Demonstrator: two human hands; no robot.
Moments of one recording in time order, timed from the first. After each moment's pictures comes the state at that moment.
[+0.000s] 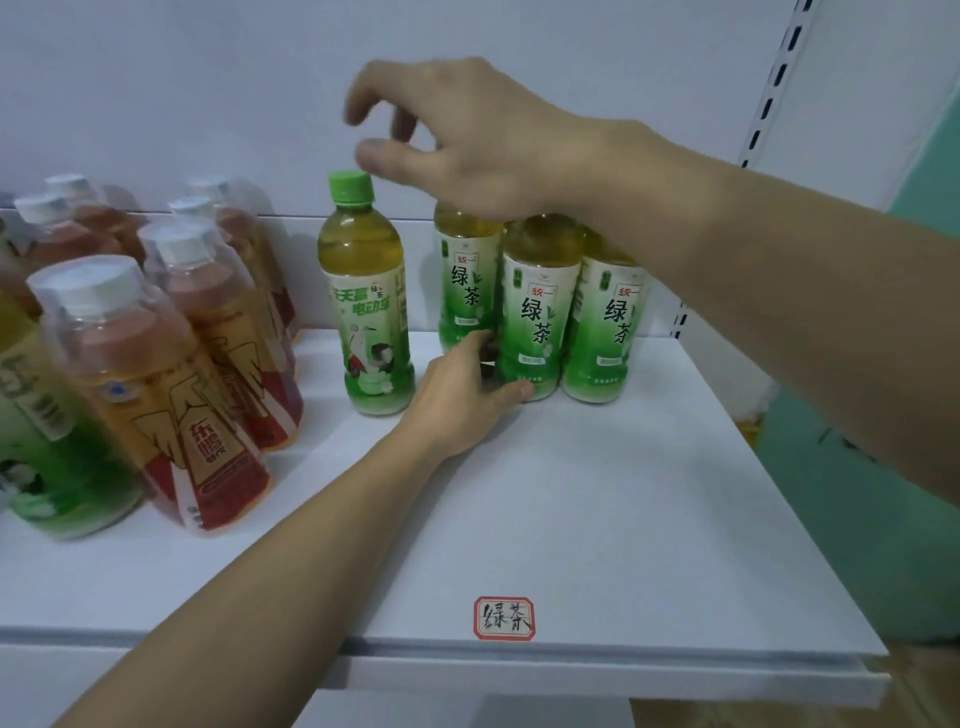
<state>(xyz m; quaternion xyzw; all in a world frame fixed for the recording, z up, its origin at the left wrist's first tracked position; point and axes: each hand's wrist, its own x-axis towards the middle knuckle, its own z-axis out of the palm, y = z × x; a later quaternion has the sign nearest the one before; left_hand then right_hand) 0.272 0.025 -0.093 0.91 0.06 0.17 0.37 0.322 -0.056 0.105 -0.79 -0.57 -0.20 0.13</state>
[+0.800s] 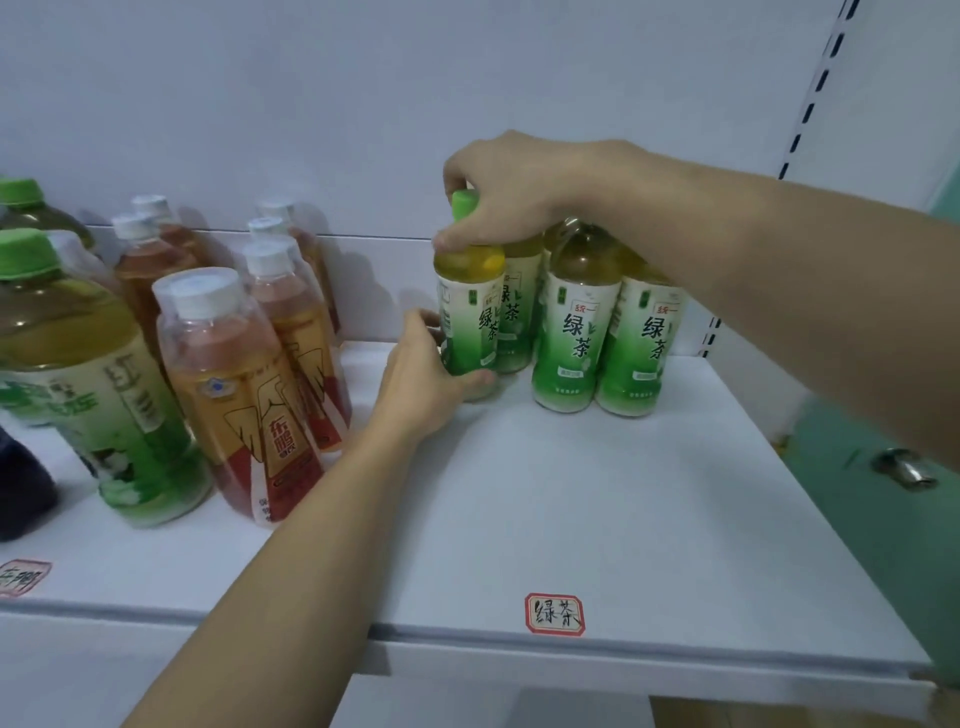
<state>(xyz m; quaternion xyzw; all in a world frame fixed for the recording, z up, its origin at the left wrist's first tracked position) 0.255 0.091 -0.082 0.87 0.14 0.25 0.41 0.342 -0.022 0.109 -0.88 -0.47 -0.10 0.01</state>
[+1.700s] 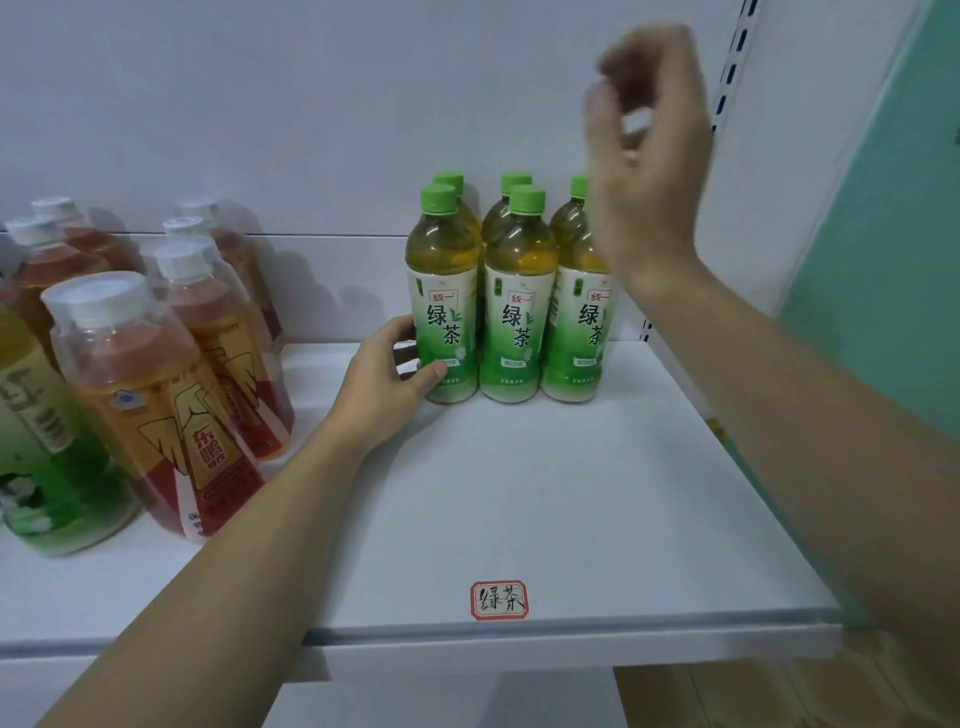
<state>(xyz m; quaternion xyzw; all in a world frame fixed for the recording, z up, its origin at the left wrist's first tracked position) 0.262 0.080 -0.092 0.84 0.03 0.23 0.49 0.341 -0.128 0.060 -0.60 -0.34 -0.49 0.53</state>
